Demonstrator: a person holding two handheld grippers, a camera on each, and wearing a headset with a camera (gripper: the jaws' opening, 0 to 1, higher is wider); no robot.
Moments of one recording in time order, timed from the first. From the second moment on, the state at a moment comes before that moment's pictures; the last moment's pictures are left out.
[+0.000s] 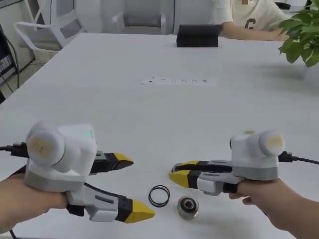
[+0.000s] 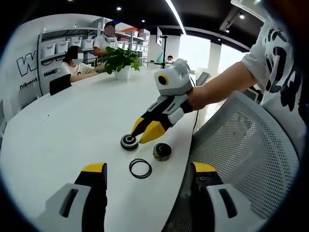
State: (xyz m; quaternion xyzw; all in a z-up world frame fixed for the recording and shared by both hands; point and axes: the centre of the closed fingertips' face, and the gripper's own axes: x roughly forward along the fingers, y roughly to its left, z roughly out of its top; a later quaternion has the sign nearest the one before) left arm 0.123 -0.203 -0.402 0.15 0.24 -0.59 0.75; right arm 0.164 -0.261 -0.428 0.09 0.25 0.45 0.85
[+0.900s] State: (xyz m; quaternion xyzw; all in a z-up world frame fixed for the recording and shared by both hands) left arm 0.149 -0.211 -0.392 0.16 0.23 -0.58 0.76; right arm 0.176 -0.299 -0.422 0.08 0.22 0.41 0.88
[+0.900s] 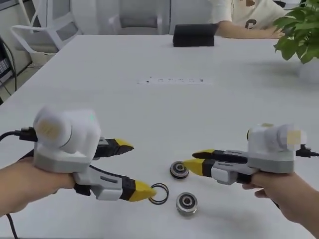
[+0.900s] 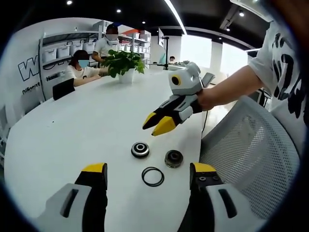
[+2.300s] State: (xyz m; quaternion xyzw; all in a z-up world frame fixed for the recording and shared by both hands) left arm 0.178 -0.239 -0.410 0.18 0.23 -0.57 0.77; right arm 0.177 -0.324 -0.448 0.02 0.23 0.38 0.89
